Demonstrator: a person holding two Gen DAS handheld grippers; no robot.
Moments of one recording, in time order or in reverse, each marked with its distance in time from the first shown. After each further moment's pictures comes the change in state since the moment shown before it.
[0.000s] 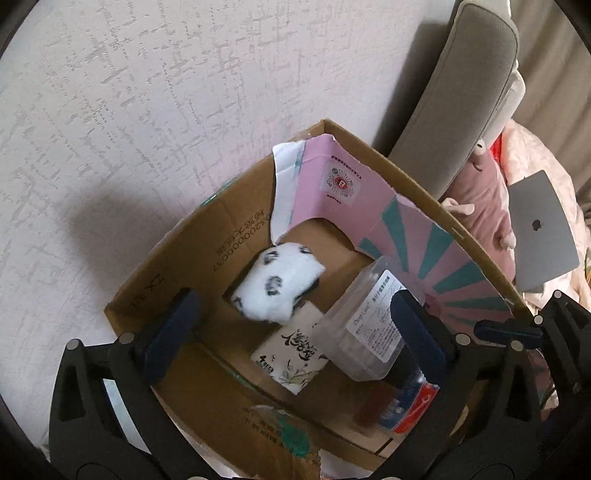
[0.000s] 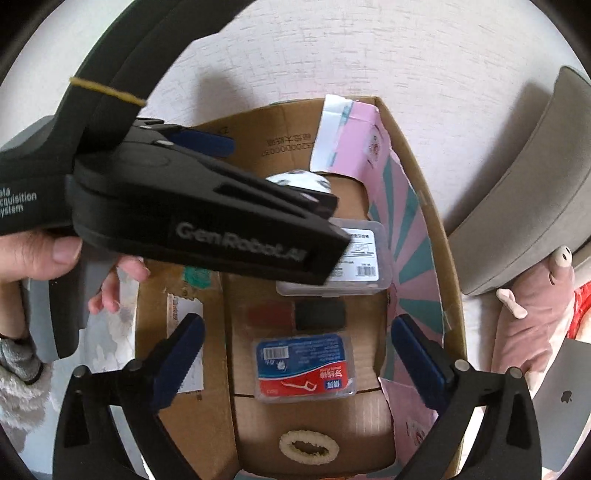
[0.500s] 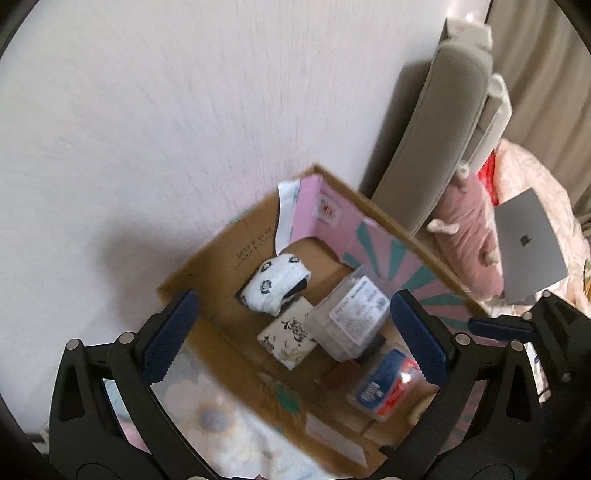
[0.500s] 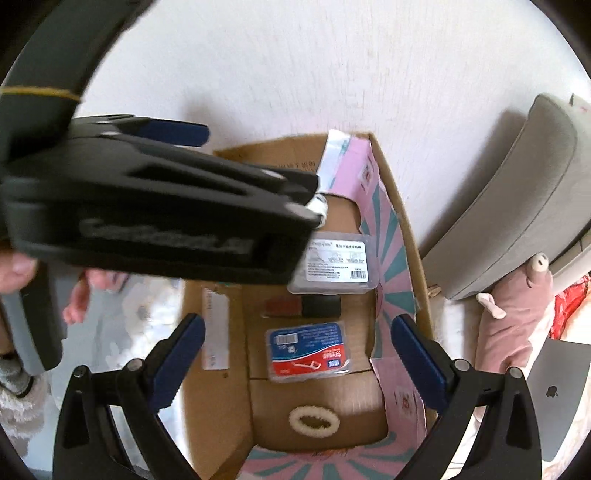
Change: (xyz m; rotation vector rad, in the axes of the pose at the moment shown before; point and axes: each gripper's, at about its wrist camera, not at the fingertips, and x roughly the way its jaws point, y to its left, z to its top) left arm -0.082 0.007 -0.017 -0.022 -0.123 0.025; right arm -0.066 0.021 -0.011 -0.046 -0.085 -0.036
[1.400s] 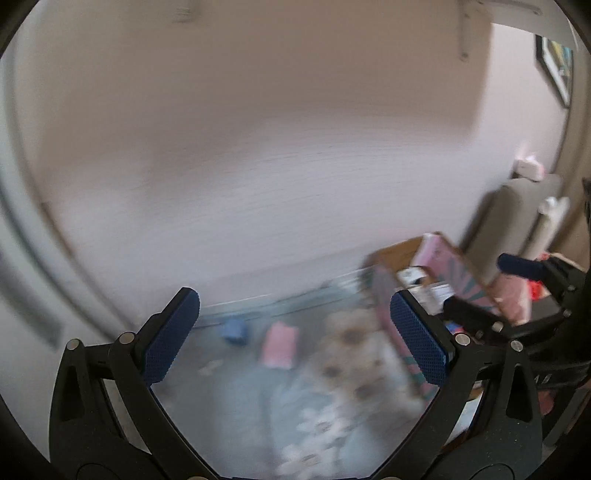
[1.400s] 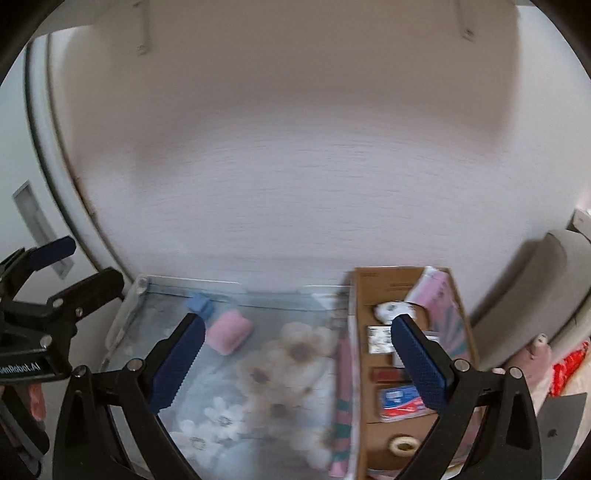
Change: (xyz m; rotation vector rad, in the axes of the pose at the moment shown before) left arm -0.265 0.099 -0.175 -0.361 -0.338 0.380; right arm -0.091 0.167 0.002 -0.167 -0.353 0.114
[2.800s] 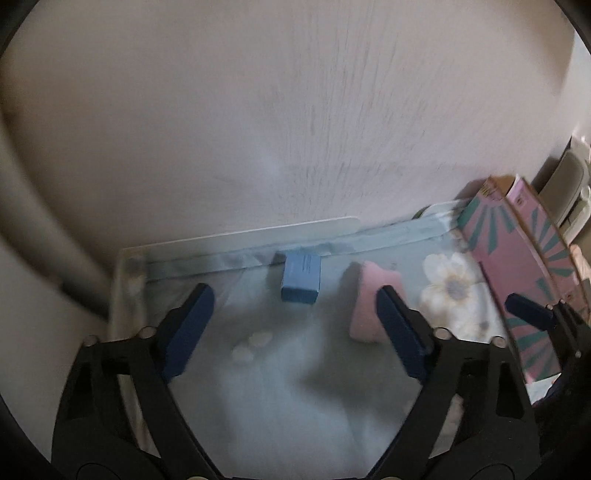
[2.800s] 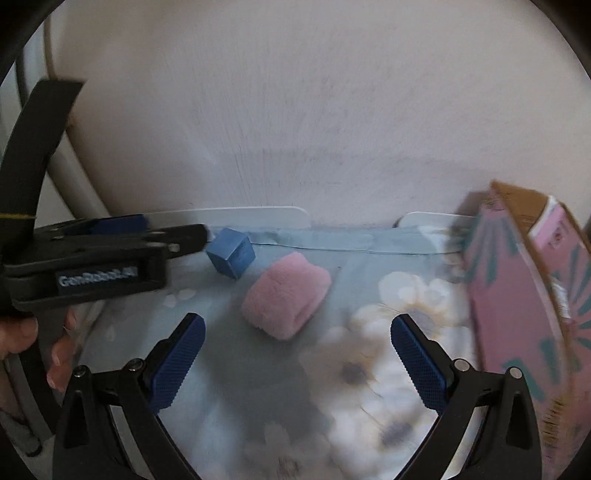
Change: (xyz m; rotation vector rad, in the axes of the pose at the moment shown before) left arm 0.188 0.106 -0.084 -0.070 0.242 -0.067; right arm 0.185 0.095 -0.066 -0.045 0.087 0.053
